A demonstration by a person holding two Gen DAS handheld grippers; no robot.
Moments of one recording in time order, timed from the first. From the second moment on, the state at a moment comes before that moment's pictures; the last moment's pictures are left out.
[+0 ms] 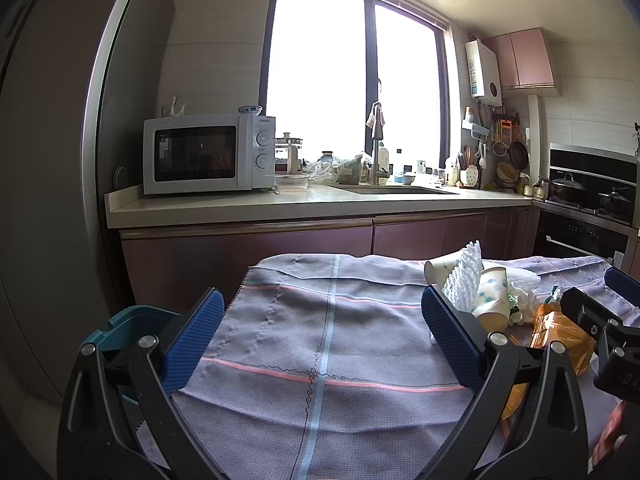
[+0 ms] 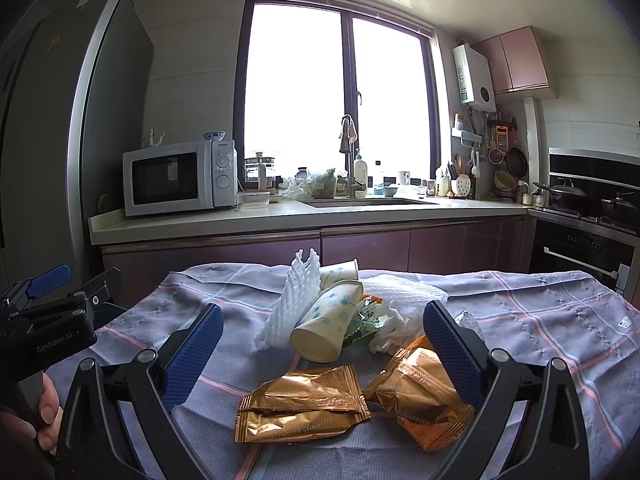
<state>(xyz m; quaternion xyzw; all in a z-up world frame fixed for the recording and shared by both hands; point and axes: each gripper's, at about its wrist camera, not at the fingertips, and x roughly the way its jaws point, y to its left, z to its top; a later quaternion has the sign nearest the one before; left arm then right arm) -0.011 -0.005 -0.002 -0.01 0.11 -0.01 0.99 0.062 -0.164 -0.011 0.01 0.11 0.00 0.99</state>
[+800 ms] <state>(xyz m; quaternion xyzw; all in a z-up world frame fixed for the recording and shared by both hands) 0.012 -0.033 -0.009 0.02 0.16 -0.07 0.98 0.072 -0.190 -0.021 0.03 0.15 -0.01 0.99</state>
